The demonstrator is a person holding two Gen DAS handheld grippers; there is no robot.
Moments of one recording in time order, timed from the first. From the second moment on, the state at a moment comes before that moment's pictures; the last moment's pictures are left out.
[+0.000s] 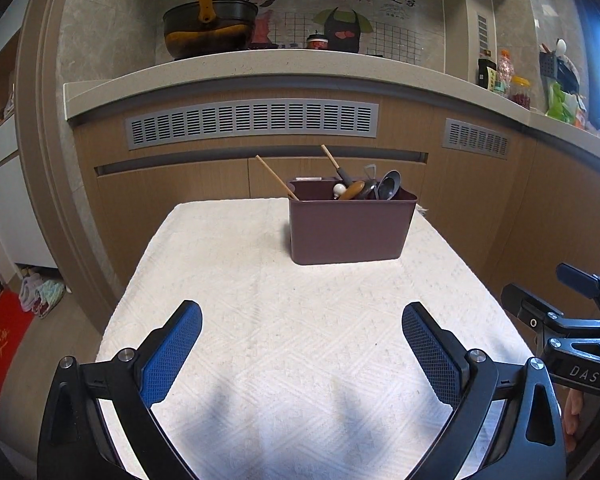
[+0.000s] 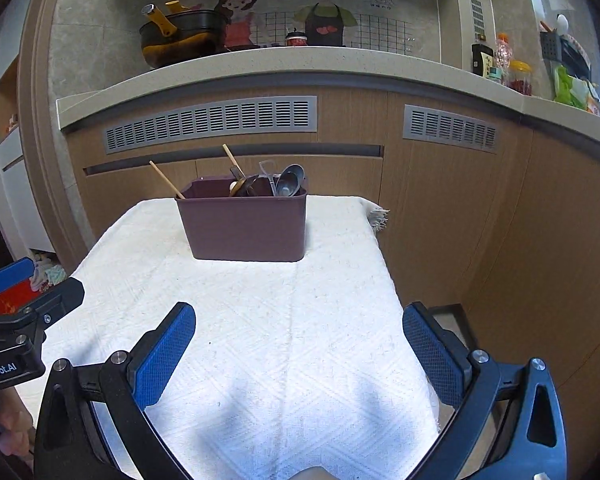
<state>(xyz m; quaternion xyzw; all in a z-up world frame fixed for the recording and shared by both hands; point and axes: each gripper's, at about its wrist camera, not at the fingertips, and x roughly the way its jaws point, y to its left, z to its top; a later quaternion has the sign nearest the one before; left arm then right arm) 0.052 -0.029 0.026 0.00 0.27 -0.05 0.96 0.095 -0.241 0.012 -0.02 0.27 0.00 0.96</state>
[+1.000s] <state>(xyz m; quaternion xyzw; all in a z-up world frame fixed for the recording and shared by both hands) 0.051 -0.030 0.026 0.00 0.28 -0.05 0.96 0.094 -0.244 0.013 -0.02 0.28 0.01 0.96</state>
